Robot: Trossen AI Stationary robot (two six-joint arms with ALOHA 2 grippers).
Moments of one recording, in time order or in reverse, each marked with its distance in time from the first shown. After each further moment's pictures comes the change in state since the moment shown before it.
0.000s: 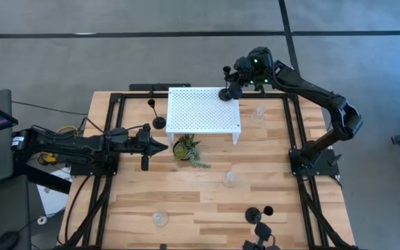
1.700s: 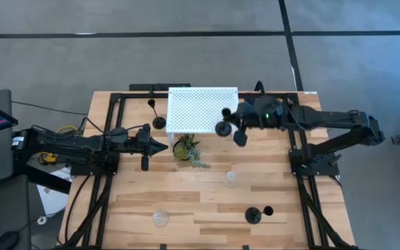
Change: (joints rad) left arm 0.000 0.000 0.000 0.006 0.000 -0.007; right arm 0.616 -0.307 -0.220 0.000 0.420 0.130
